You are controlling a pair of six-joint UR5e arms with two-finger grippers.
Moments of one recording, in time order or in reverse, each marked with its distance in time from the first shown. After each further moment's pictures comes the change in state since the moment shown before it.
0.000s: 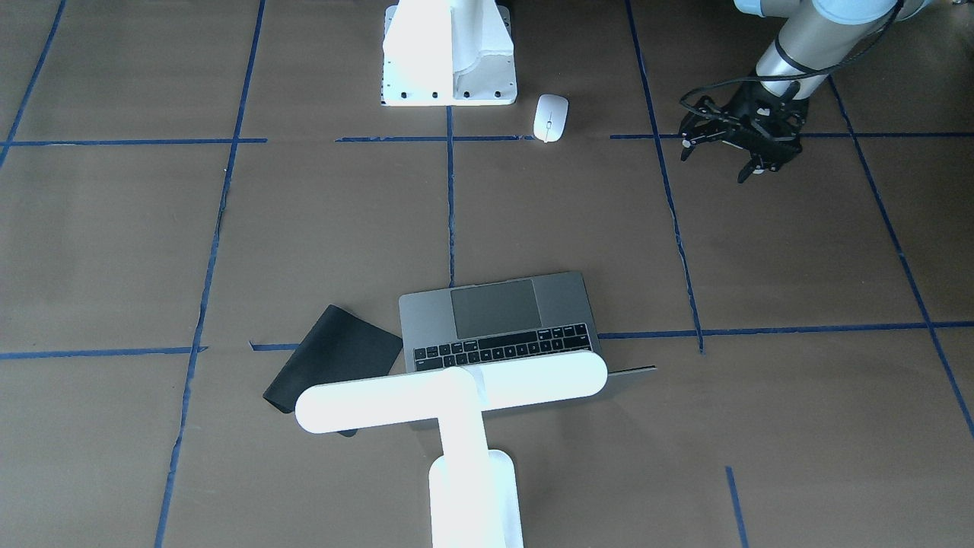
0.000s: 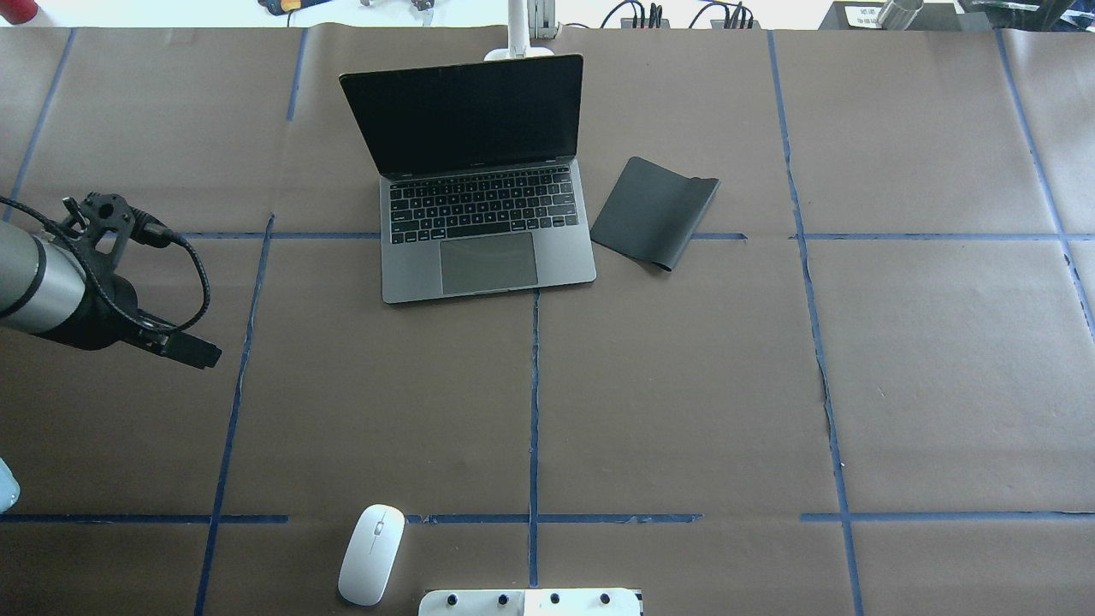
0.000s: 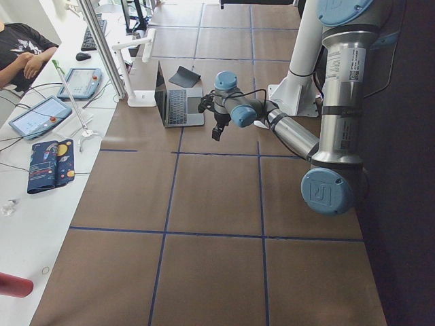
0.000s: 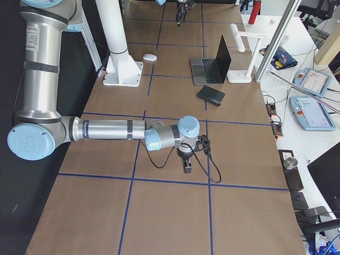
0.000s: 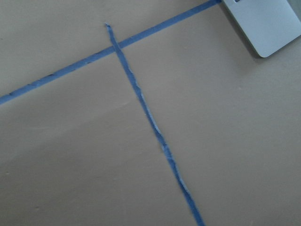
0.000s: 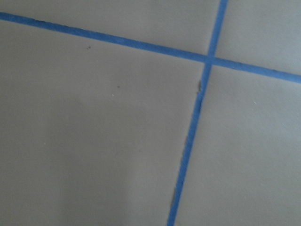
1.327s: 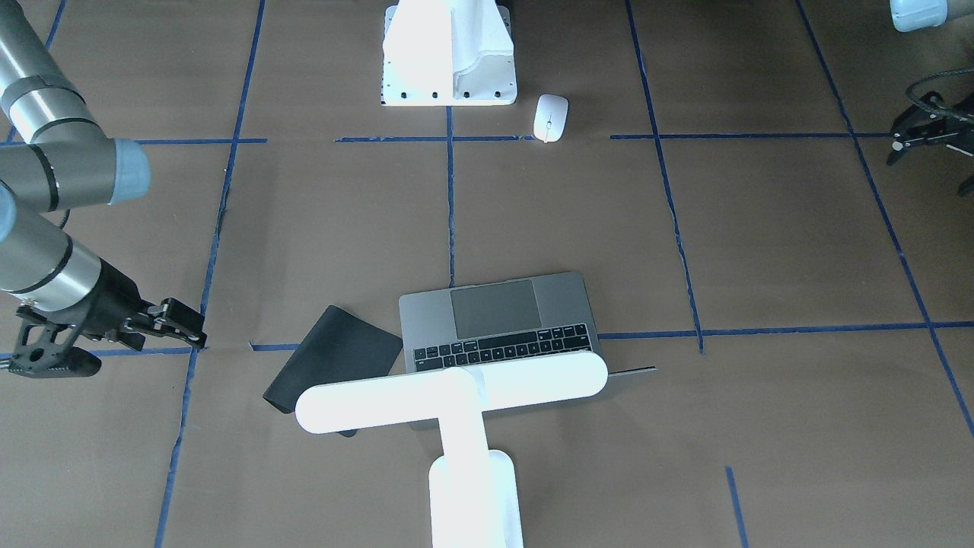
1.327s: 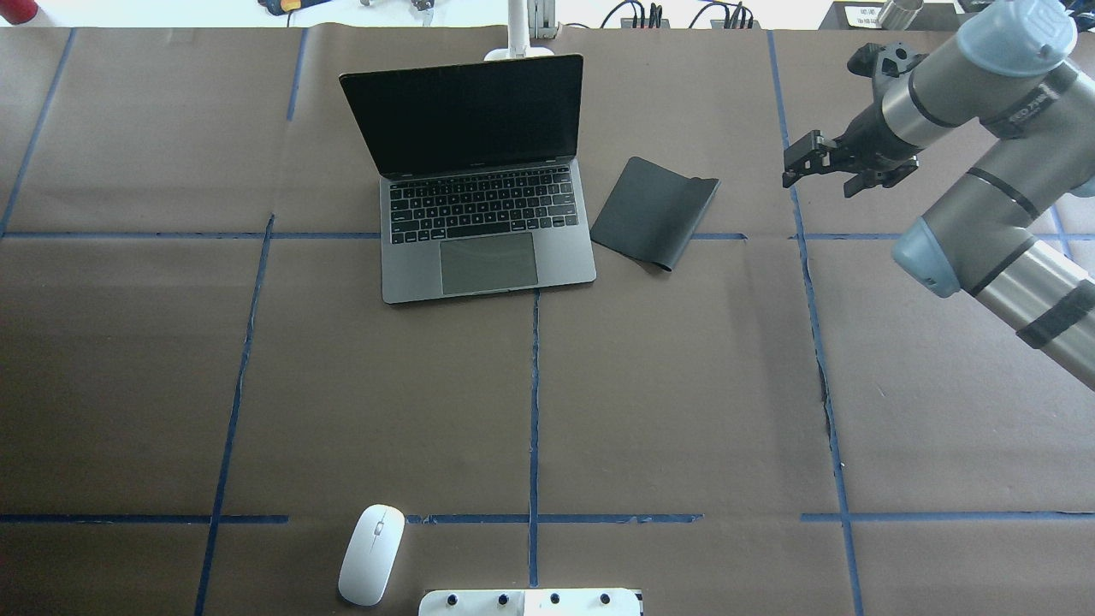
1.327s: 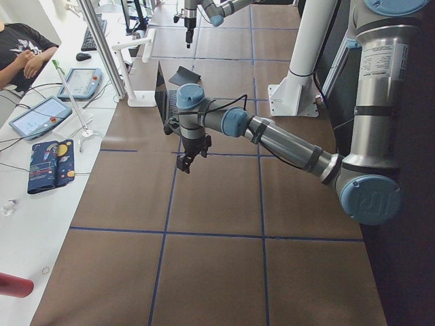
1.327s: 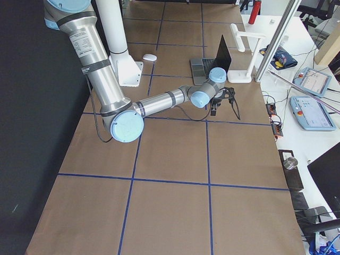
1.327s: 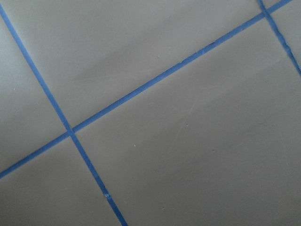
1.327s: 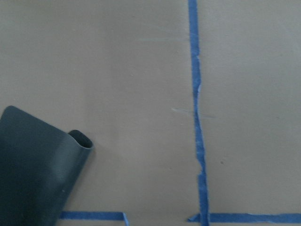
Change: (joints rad) left arm -0.551 -0.001 0.094 0.392 -0.217 0.924; right arm -0.449 0.534 -0.287 0.437 -0.055 0.963
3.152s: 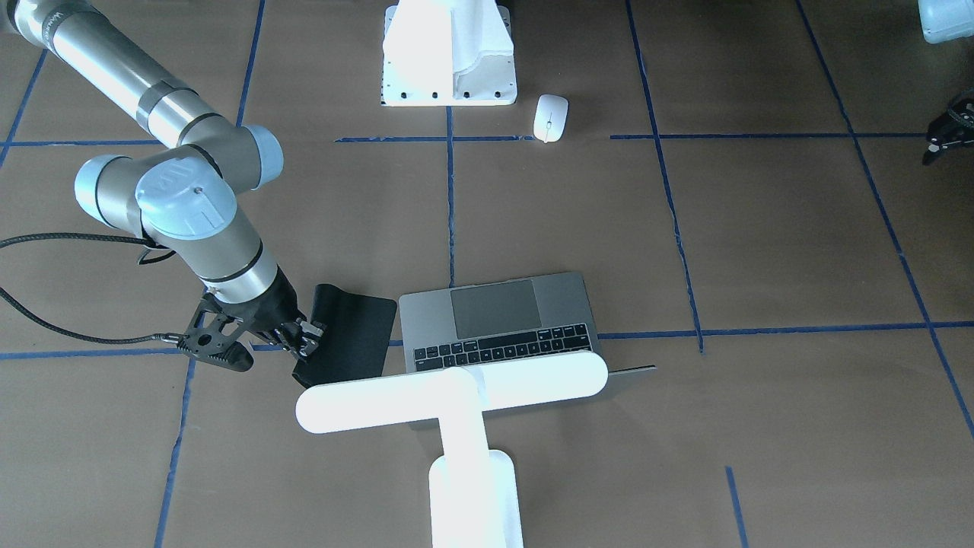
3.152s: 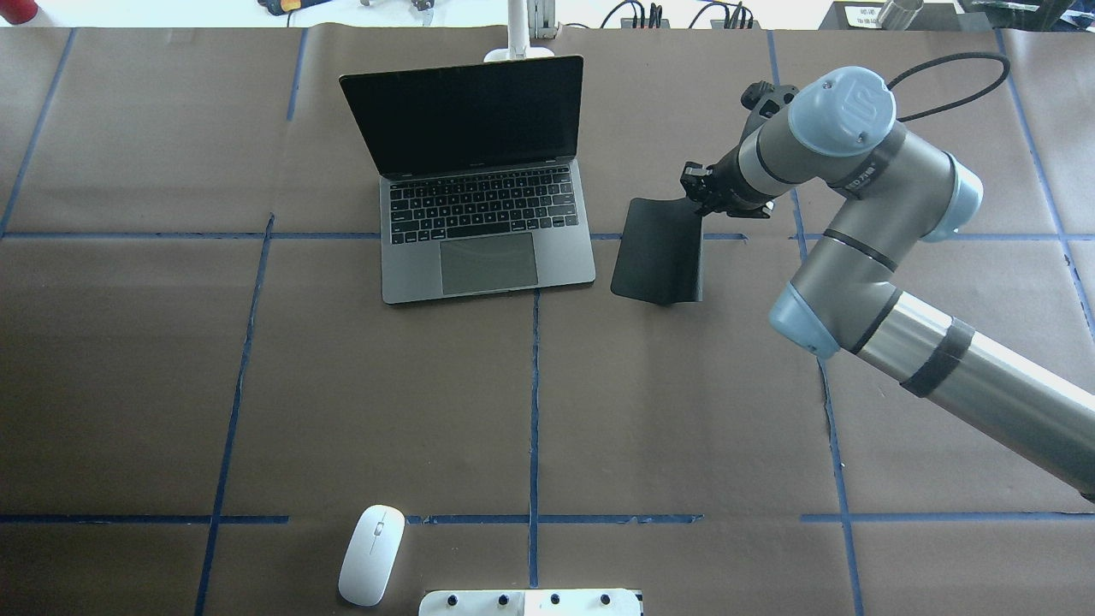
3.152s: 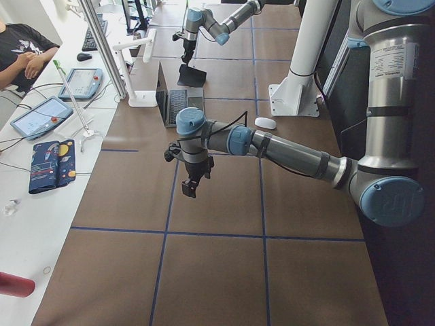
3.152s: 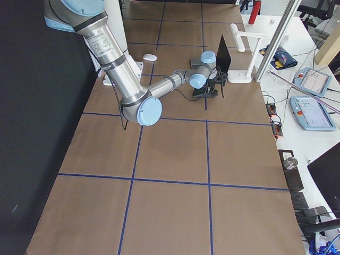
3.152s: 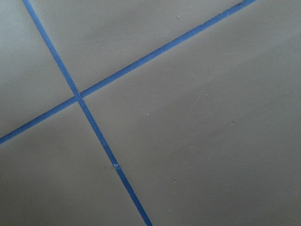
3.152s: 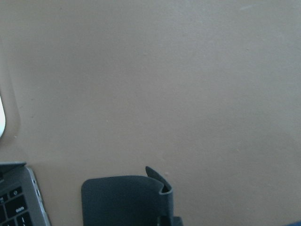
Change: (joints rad) left arm -0.102 0.065 0.088 0.006 0.007 0.008; right arm -0.236 0.316 -0.176 0.013 -0.311 0.544
